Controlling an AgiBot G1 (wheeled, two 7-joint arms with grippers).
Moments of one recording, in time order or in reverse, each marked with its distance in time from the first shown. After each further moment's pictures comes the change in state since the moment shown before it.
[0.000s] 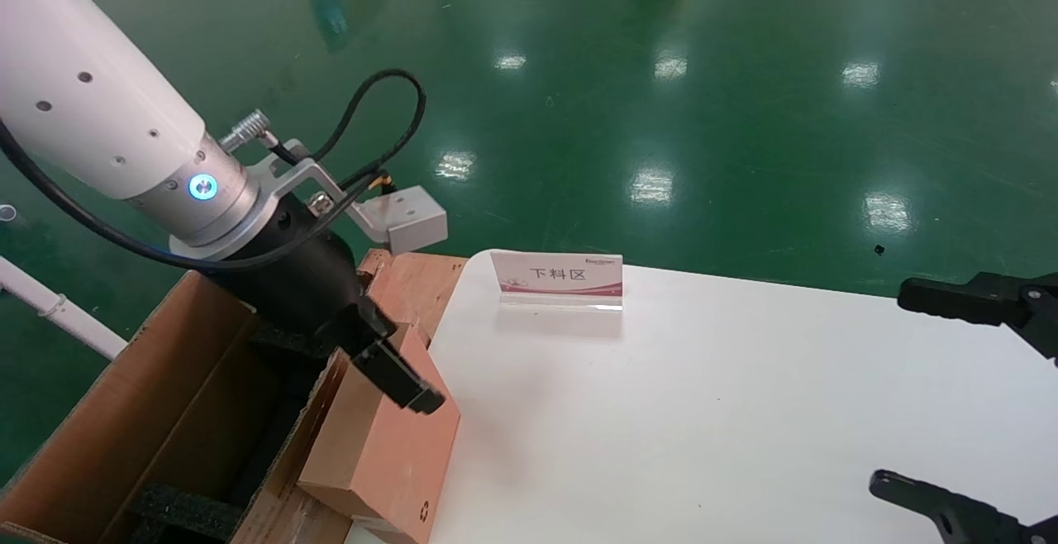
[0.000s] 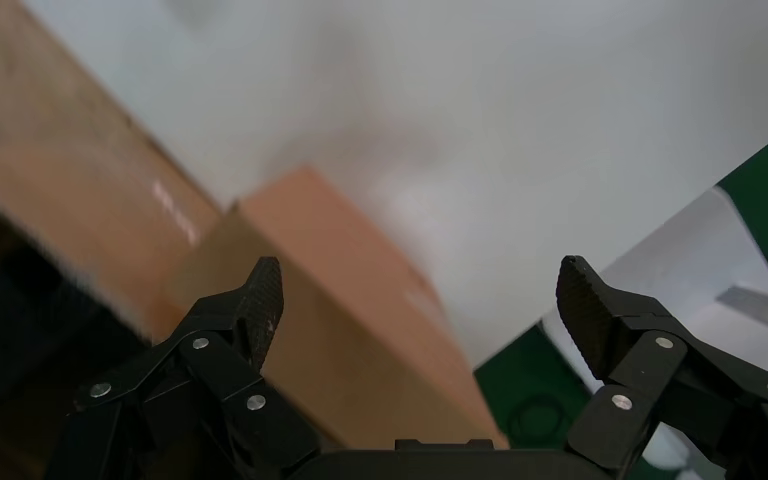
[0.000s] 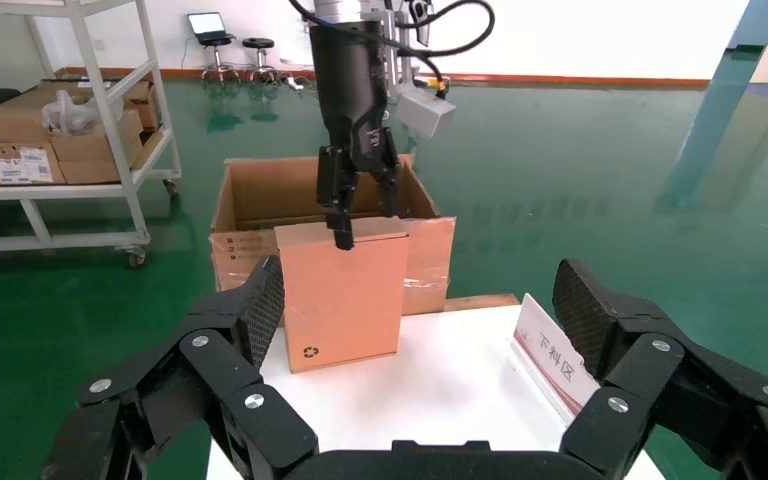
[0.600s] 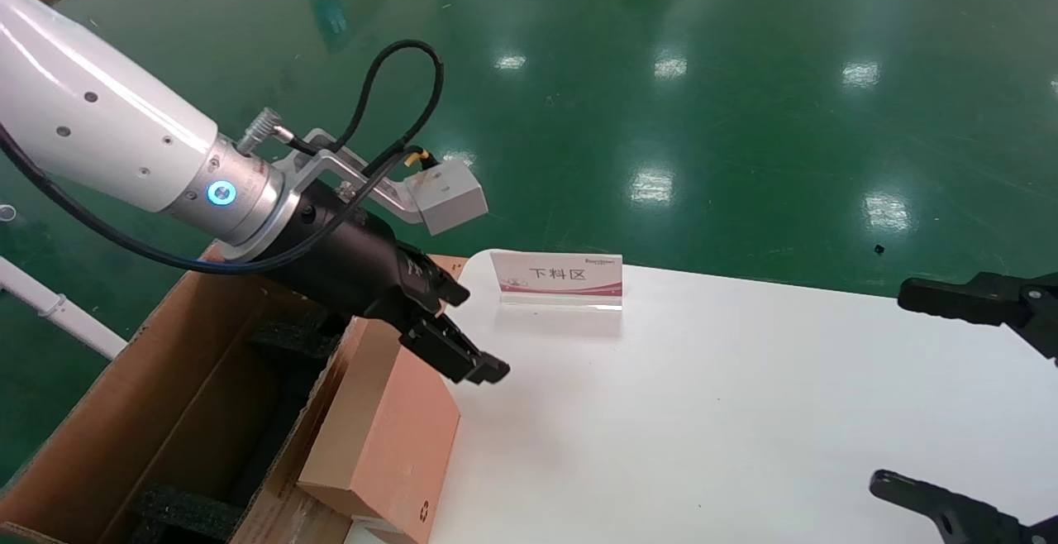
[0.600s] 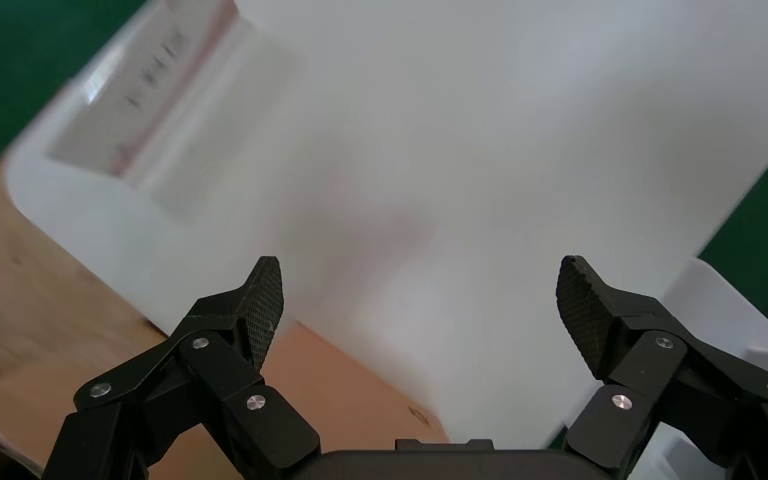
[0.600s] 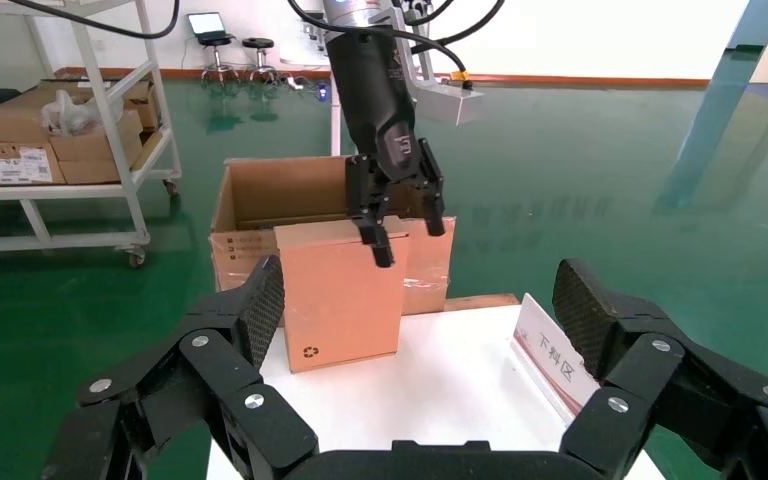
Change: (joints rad) left arm 0.328 -0.058 -0.508 0.001 0.058 -0.003 0.234; right arm 0.000 -0.001 0.001 0.000 -0.001 -0.001 0.001
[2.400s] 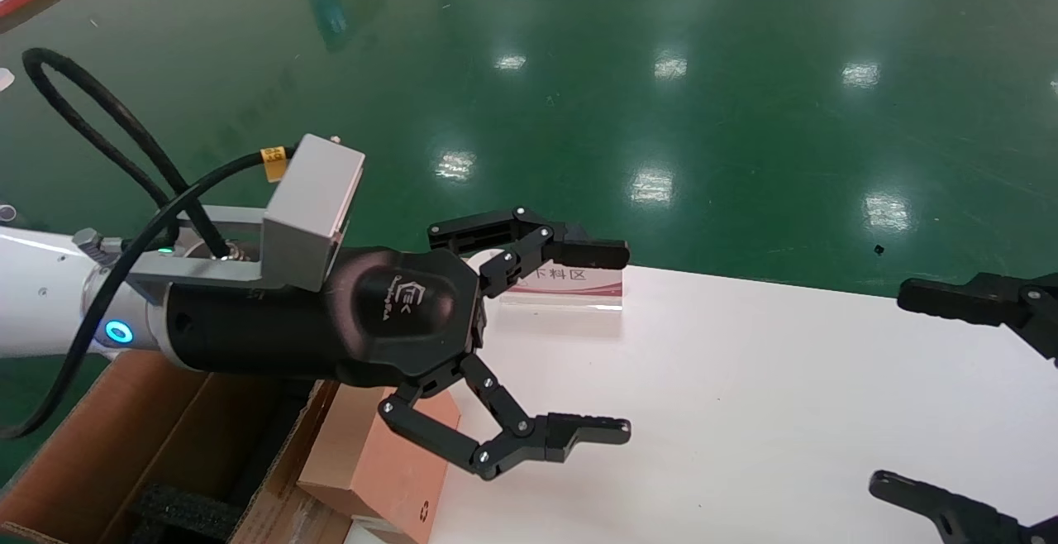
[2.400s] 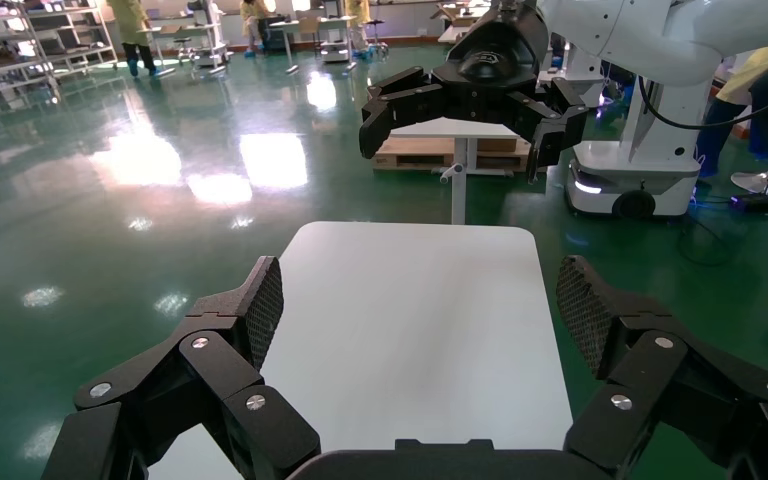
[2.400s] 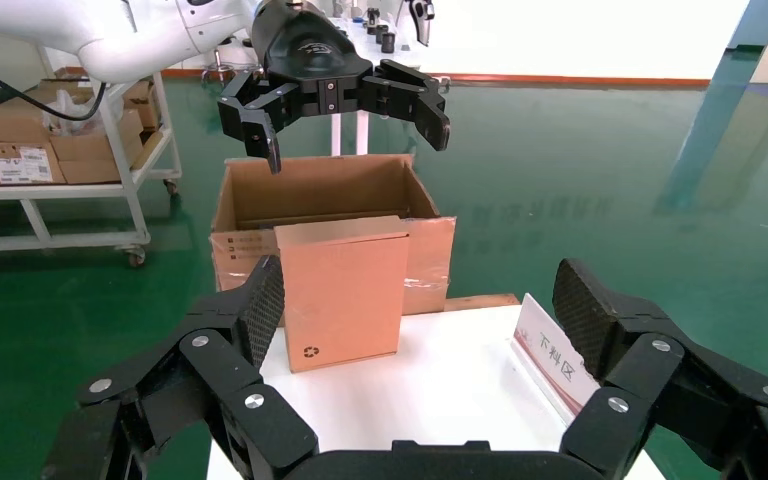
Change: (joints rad) left arm 0.812 -0.048 -0.753 0.073 -0.700 -0.088 1.010; right arm -0.001 -0.001 0.003 0.001 -0.002 -0.001 0.002
